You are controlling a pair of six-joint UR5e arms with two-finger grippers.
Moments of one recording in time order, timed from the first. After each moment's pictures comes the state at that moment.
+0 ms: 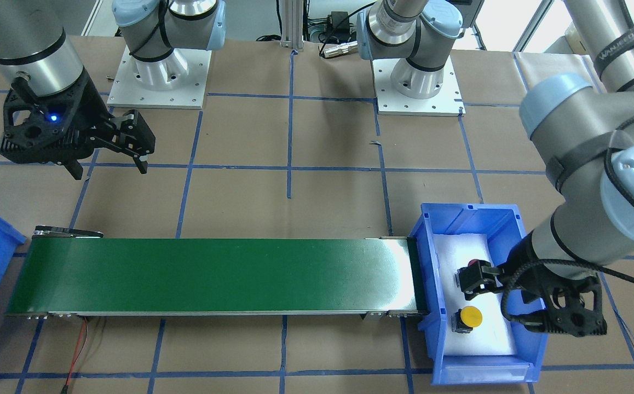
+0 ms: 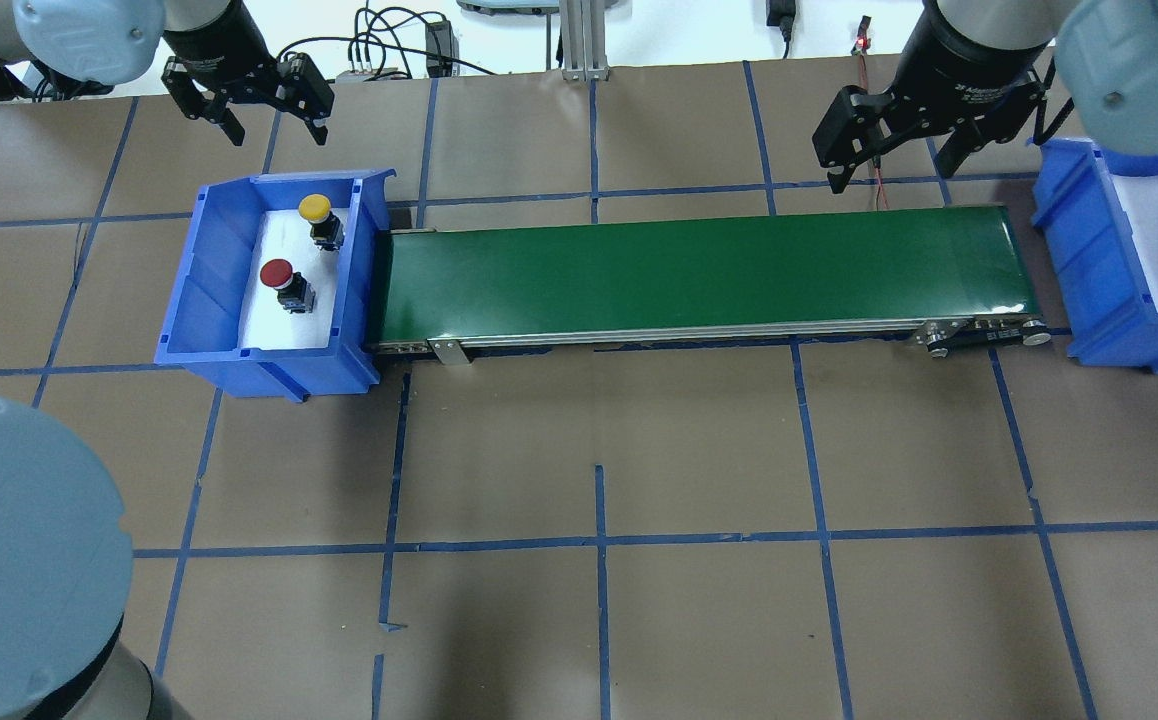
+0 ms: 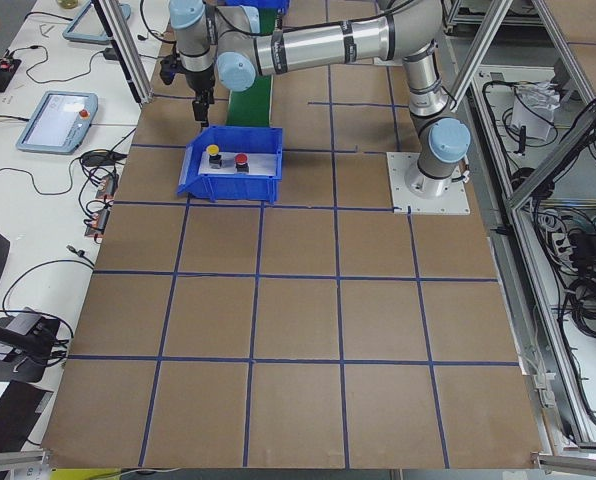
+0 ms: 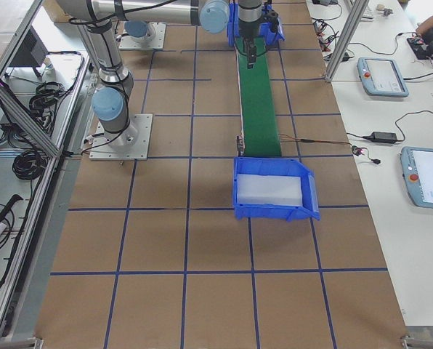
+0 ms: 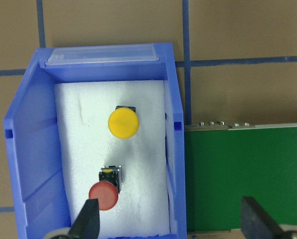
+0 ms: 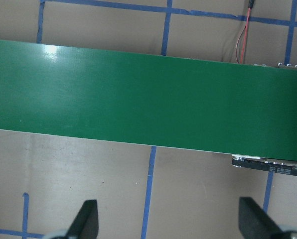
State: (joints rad) left arm -1.43 -2.08 -1.22 -1.37 1.56 0.20; right arm 1.53 -1.50 1.54 -1.69 -1.54 -0.15
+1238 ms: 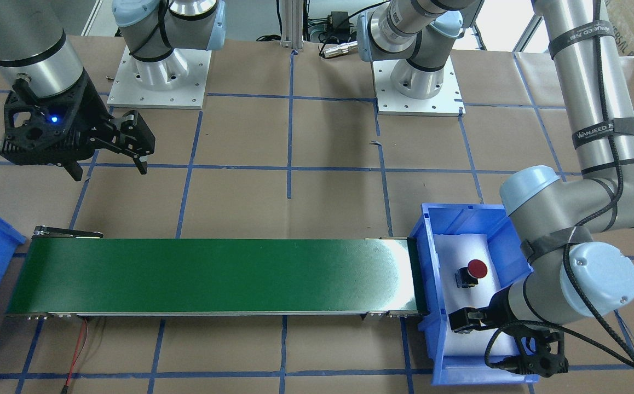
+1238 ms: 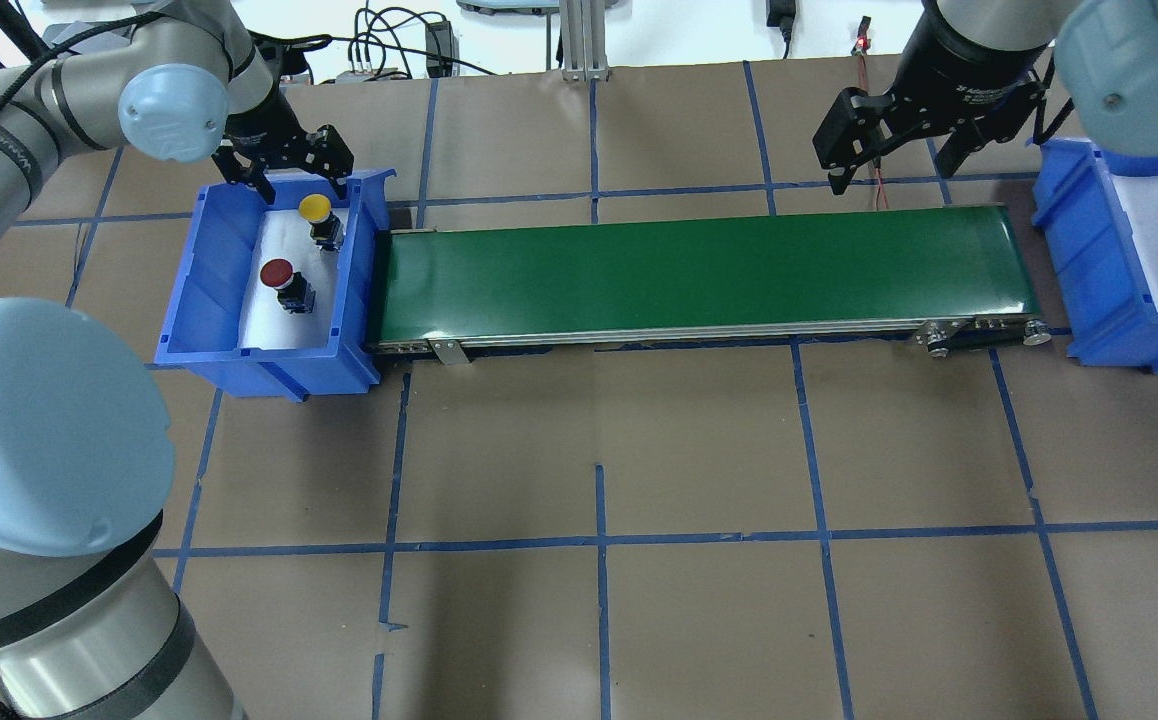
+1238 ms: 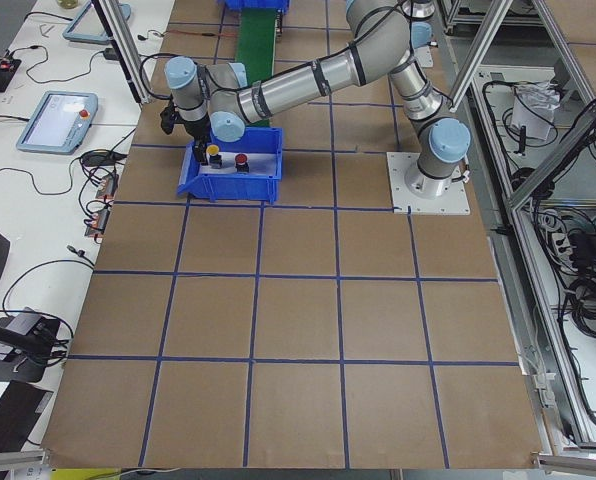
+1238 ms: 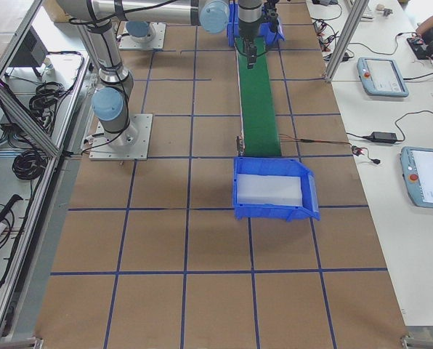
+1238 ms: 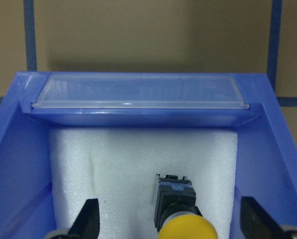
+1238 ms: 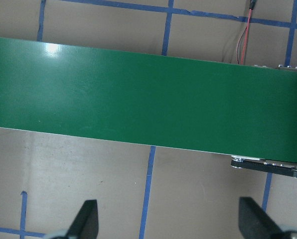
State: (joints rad) left arm -1.41 -2.21 -1.30 -1.22 1.56 0.14; right arm 1.53 -1.50 1.54 -1.69 -1.54 -0.17
